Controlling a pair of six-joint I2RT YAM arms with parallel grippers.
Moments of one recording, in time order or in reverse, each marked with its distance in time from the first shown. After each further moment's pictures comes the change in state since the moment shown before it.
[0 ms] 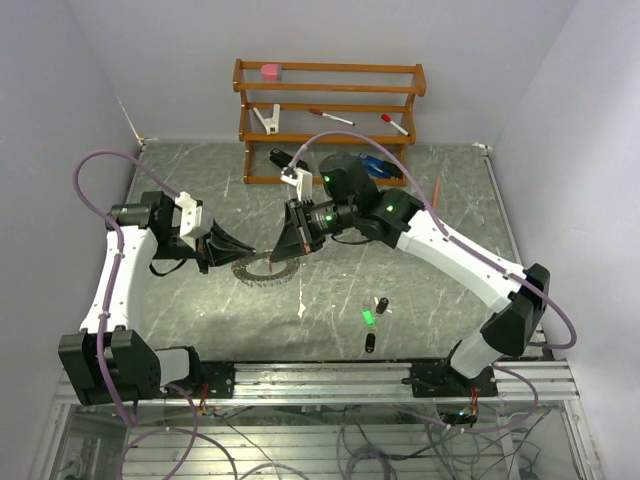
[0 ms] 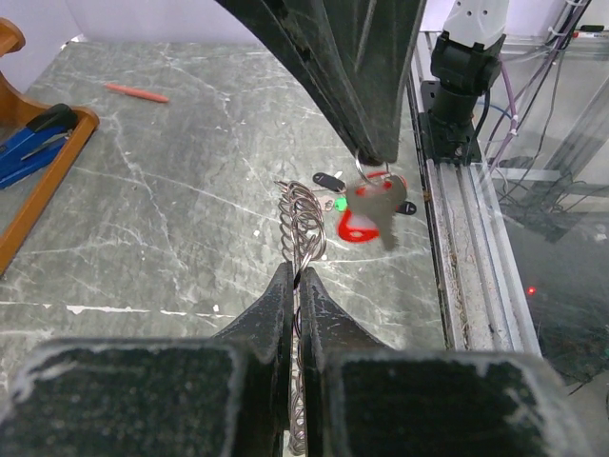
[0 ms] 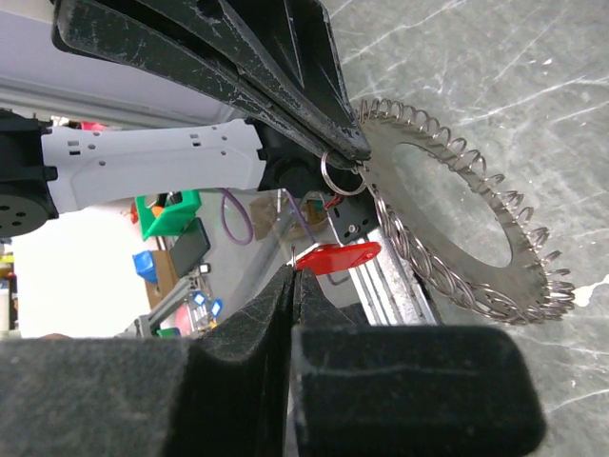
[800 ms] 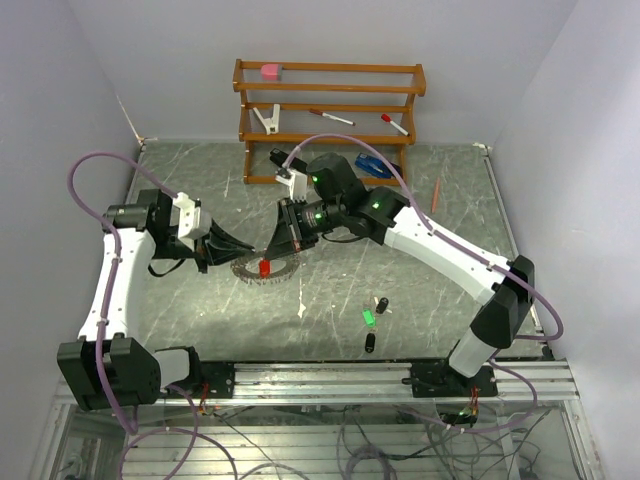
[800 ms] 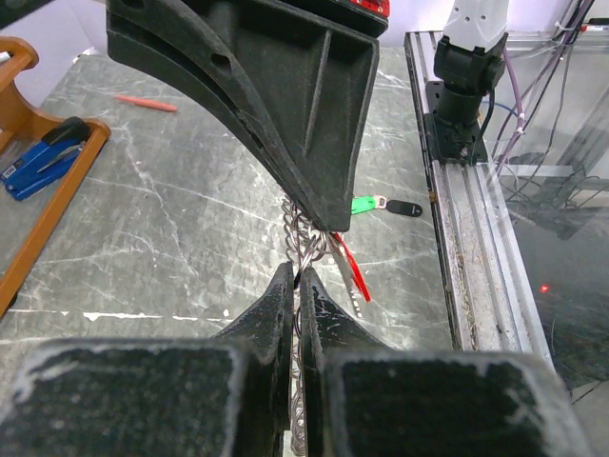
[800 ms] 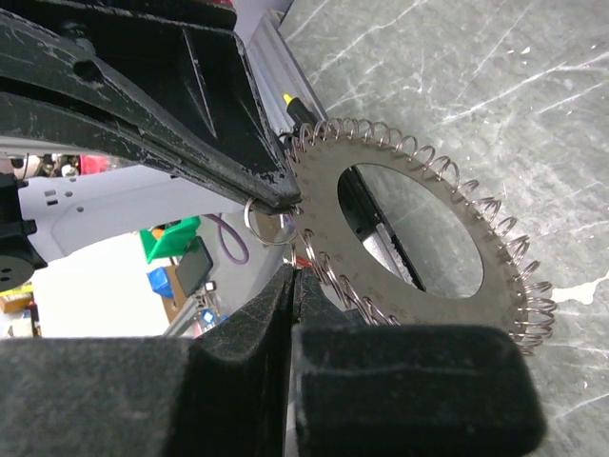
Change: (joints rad) left arm 0.000 -0.021 0.022 0.000 0.000 -0.003; right arm 0.014 0.079 0.022 0.006 0.043 0.077
